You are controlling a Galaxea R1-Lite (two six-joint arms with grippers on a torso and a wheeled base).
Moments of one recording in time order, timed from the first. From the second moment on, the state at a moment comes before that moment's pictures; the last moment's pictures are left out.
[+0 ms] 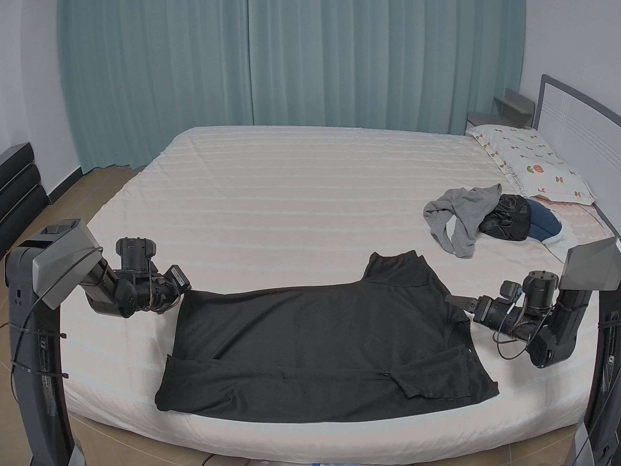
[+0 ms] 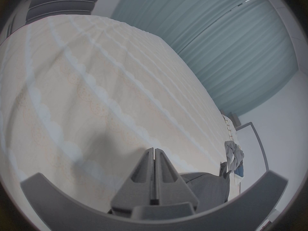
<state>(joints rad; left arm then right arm) 0.03 2.43 -1.17 -0.62 -0.26 -0.72 -0.03 2.39 -0.57 -1.45 0.52 0.49</state>
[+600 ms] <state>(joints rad) 0.03 2.42 -1.16 -0.62 -0.25 -0.75 0.05 2.45 -1.19 -0.80 0.39 0.48</state>
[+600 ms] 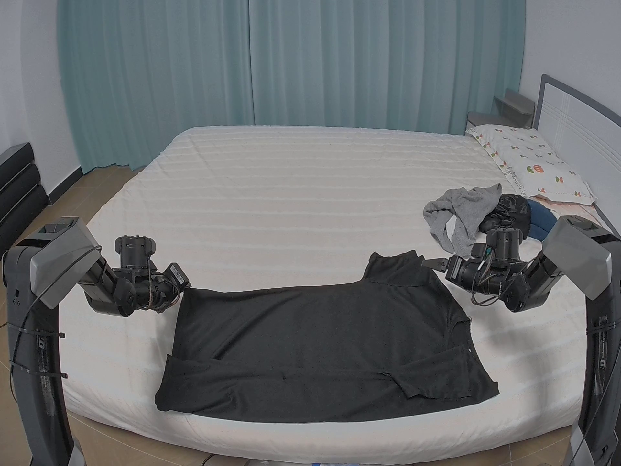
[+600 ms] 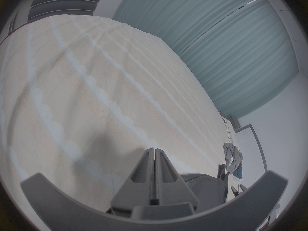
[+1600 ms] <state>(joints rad) 0.03 2.42 -1.16 -0.62 -0.24 -0.74 0.05 2.59 -1.39 -0.70 0.36 0.44</state>
